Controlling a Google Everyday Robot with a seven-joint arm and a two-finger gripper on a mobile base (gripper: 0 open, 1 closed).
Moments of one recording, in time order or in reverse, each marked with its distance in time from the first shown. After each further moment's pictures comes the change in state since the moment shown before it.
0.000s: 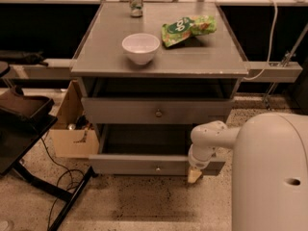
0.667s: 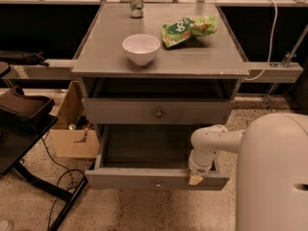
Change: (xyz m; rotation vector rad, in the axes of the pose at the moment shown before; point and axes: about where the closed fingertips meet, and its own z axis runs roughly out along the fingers) arm 0.000 0.031 -0.003 -0.064 0.006 -0.005
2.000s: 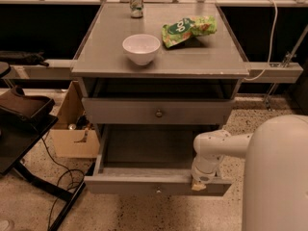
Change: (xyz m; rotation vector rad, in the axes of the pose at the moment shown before) arm 0.014 0.048 -0.001 -0.102 0.015 0.039
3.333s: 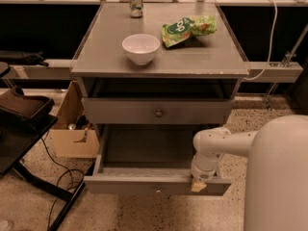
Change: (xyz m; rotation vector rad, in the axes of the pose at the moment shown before) arm -0.006 0.002 -0.008 -0.007 -0.005 -0.047
